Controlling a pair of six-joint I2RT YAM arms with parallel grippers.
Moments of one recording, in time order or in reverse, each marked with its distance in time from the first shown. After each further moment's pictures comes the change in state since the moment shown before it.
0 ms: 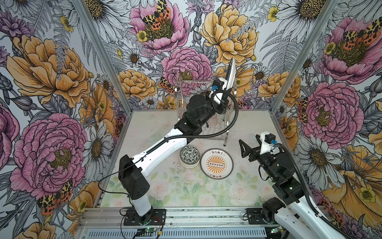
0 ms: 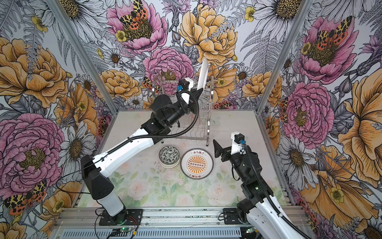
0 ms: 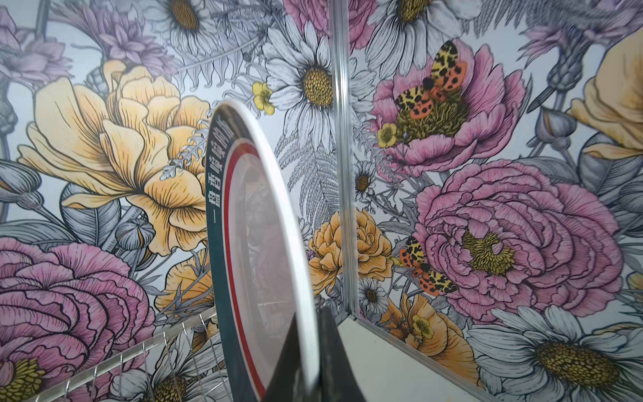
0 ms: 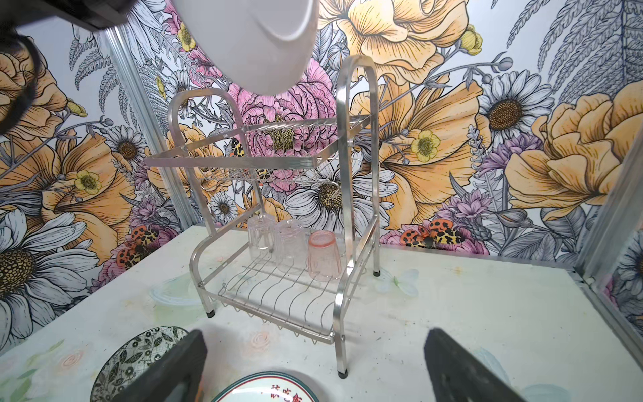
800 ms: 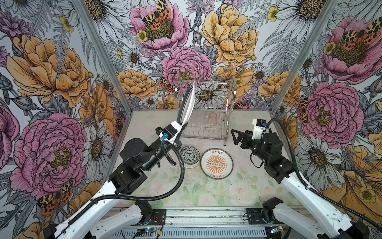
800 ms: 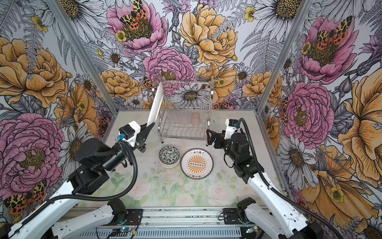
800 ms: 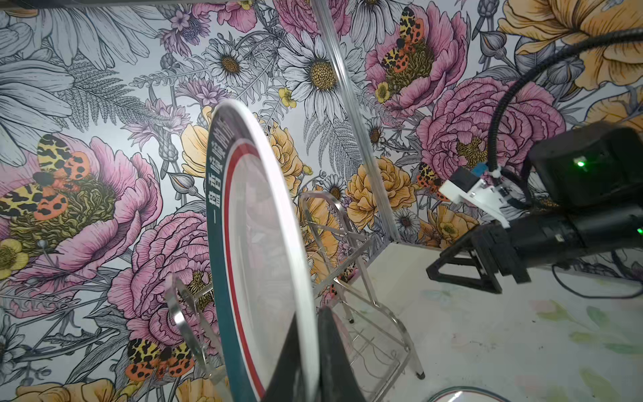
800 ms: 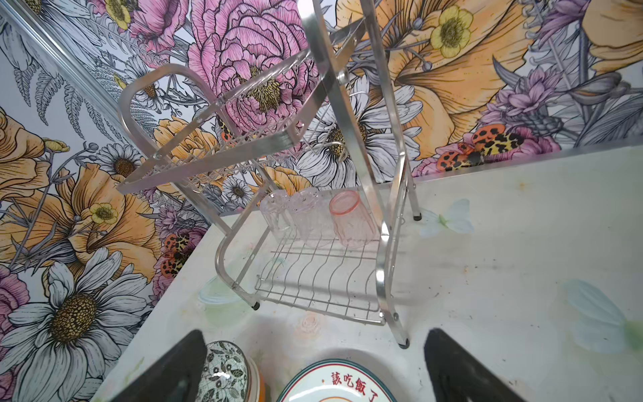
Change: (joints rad) left arm 0.000 -0.933 -0.699 -0.344 -0.066 0.354; right arm -0.023 0.379 0.269 -0.111 -0.087 0.346
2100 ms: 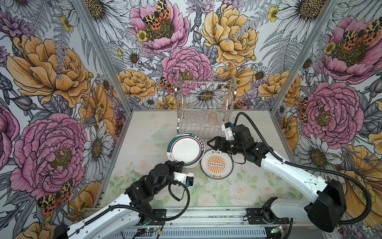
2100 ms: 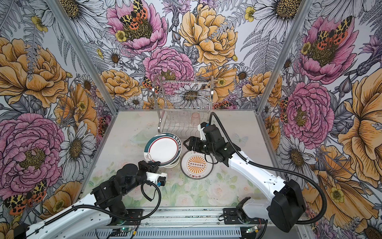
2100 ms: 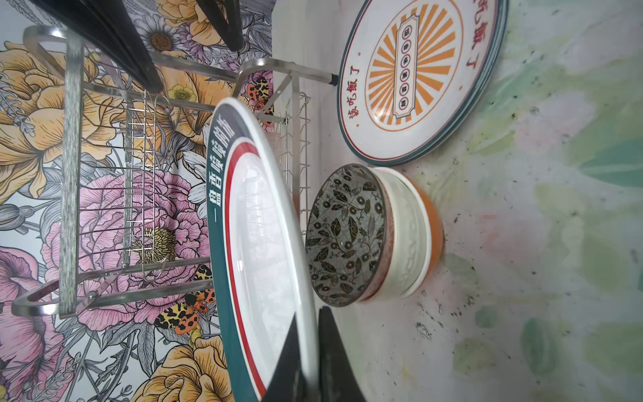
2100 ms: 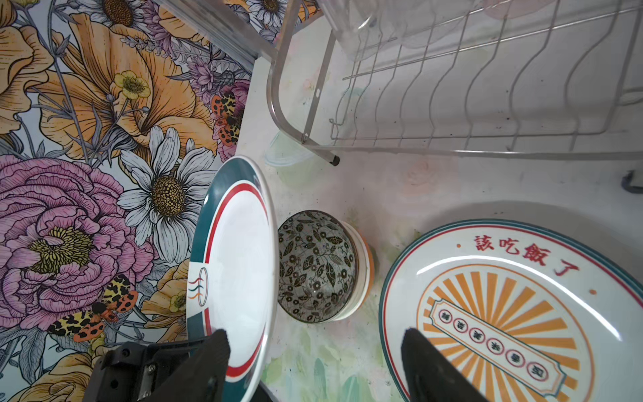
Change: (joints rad) left arm -0.079 -0.126 -0.595 -0.120 -0.148 0.796; right arm 0.216 0.354 0.228 -0.238 -0.264 0.282
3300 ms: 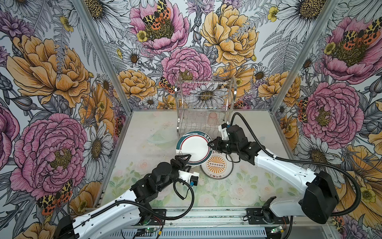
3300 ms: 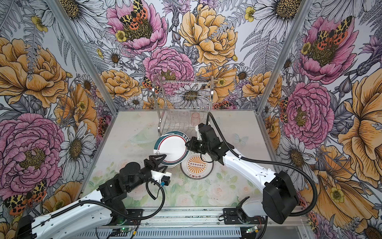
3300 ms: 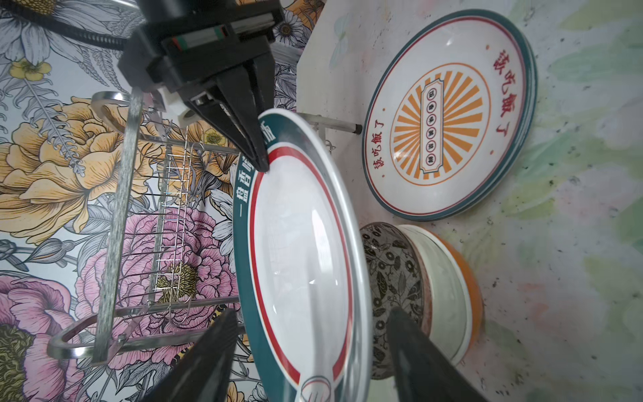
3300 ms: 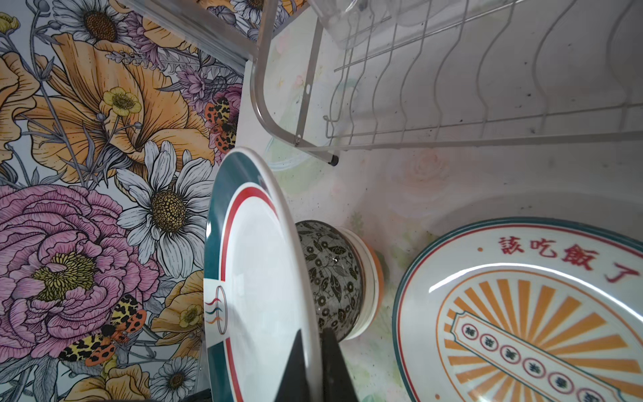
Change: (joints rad) left arm -0.025 0.055 -0.001 0.182 0.058 -0.003; right arm 0.012 0.060 -0.019 0.075 0.052 0.090
